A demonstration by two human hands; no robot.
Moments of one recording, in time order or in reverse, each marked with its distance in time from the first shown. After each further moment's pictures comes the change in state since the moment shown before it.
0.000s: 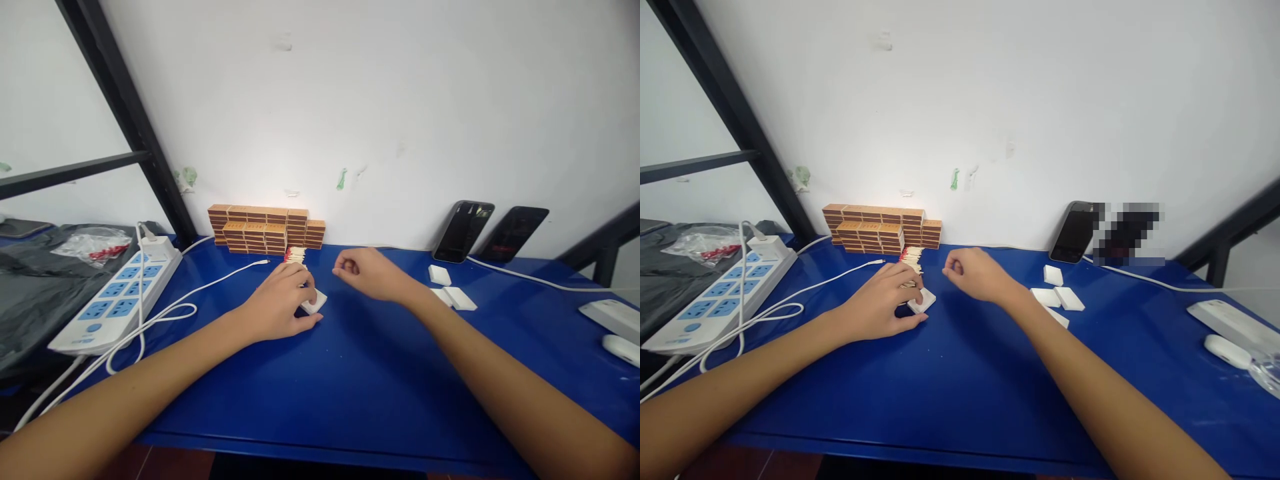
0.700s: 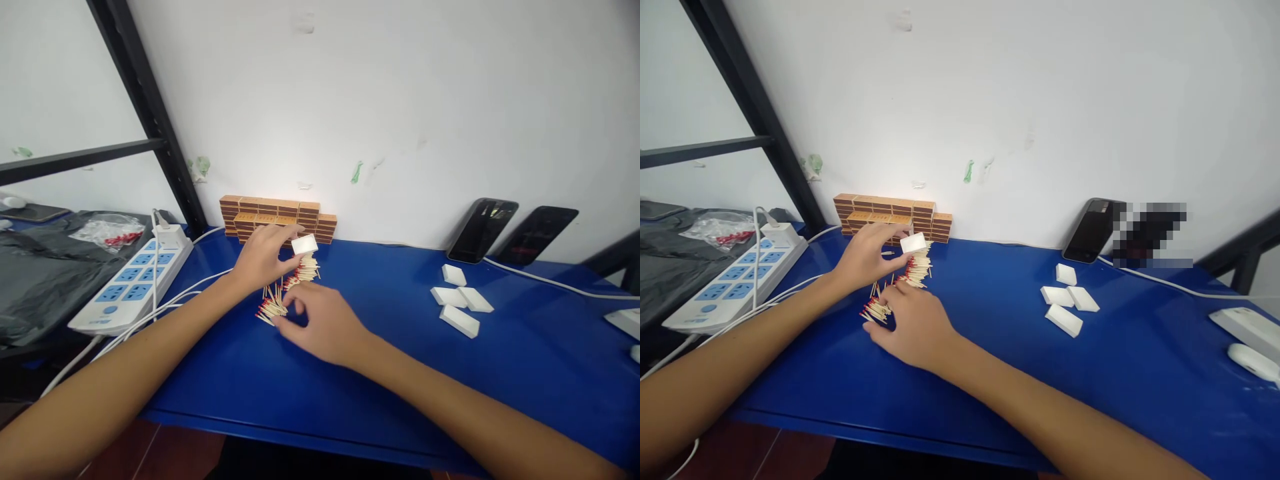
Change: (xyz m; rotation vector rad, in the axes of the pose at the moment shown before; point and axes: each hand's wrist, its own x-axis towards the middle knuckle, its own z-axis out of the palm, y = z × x) left_hand 0.002 -0.059 -0.015 0.083 0.354 -0.197; right_hand -0.035 -0.093 0.085 0.146 0.079 -0.182
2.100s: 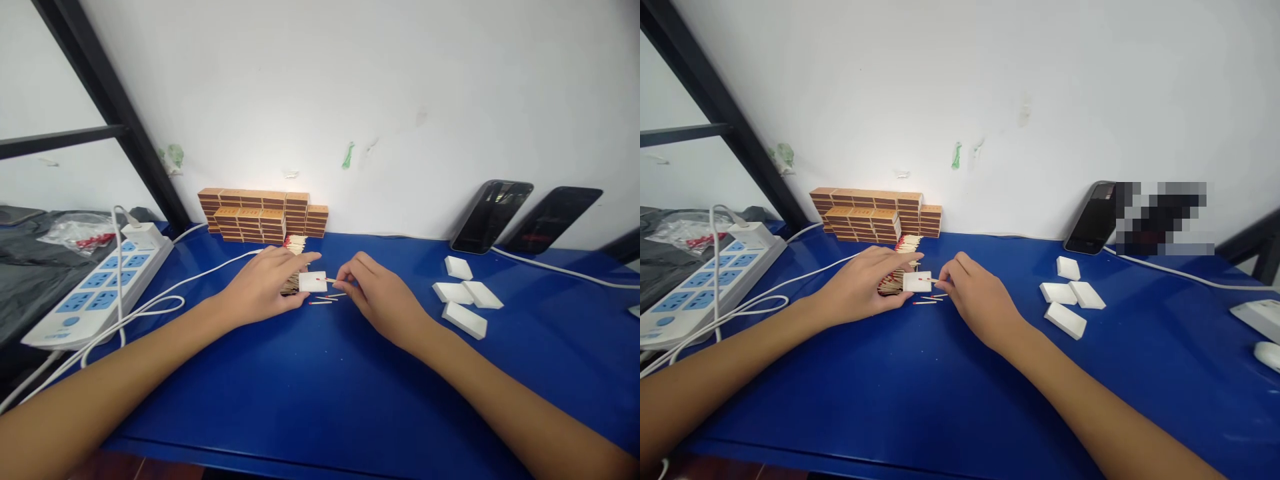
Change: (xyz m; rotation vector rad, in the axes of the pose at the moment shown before) left_hand -0.013 0.039 0.006 -0.056 -0.311 0.128; right_hand -0.024 0.085 -0.062 -0.277 0.093 -0.040
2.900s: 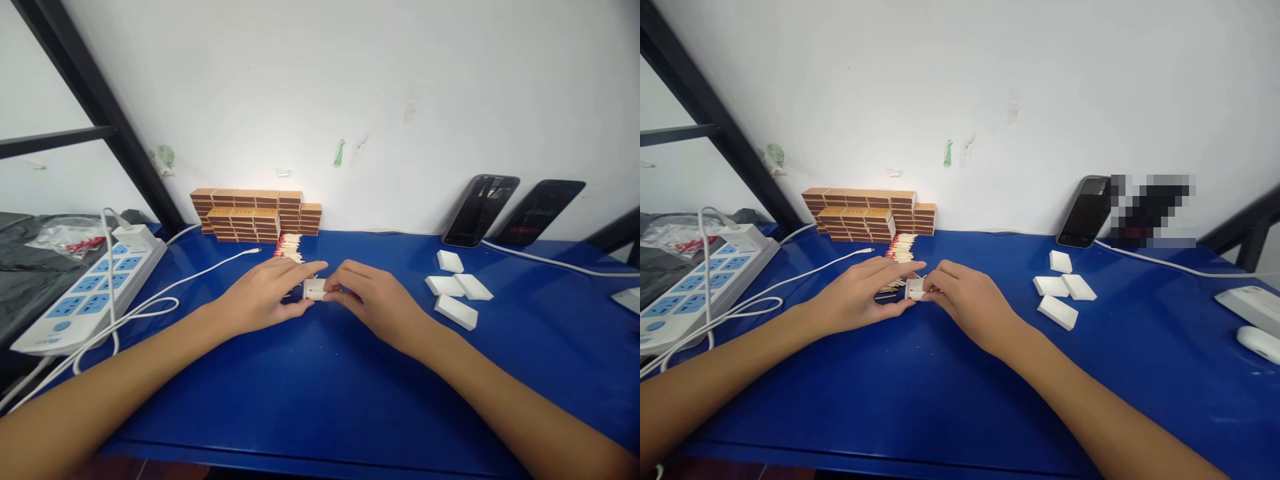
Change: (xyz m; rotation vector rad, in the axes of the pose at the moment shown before) left_hand -0.003 0.016 0.002 -0.046 0.068 0.144; right_hand -0.005 -0.011 -0.010 0.111 -0.029 -0.151
